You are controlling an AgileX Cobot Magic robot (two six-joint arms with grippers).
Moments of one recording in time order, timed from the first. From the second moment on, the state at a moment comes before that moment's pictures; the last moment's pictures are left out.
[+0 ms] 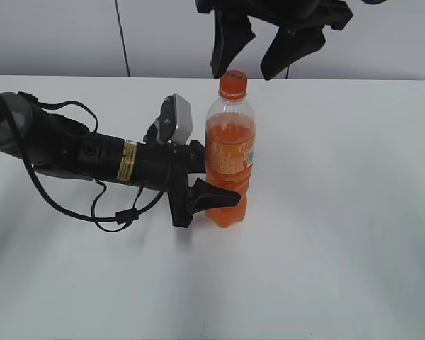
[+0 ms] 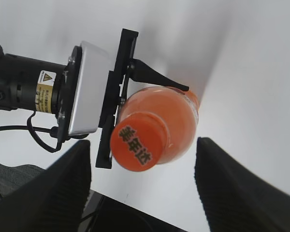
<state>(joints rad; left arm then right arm) -0.38 2.21 -1.12 1.42 -0.97 -0.63 0.61 1.82 -1.78 0.18 1.23 0.24</state>
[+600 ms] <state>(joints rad) -0.38 2.21 -1.12 1.42 -0.97 -0.63 0.61 1.86 -1.78 0.18 1.23 0.24</state>
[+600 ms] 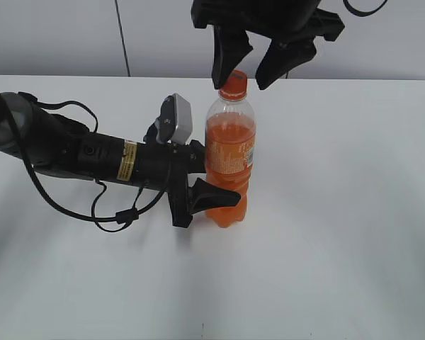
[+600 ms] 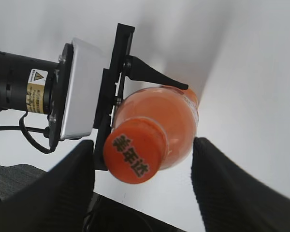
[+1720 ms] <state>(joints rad) -0.38 2.21 -1.12 1.42 -0.97 -0.63 0.61 1.88 -1.78 0.22 1.23 0.16</state>
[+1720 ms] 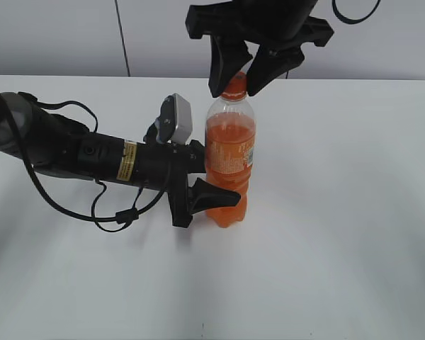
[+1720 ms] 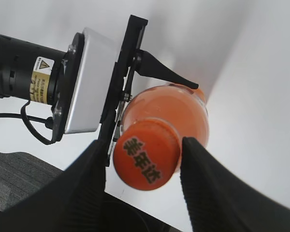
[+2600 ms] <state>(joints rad) -0.38 2.21 -1.12 1.42 -0.97 -0.63 0.61 1.87 -1.78 0.19 1.23 0.15</state>
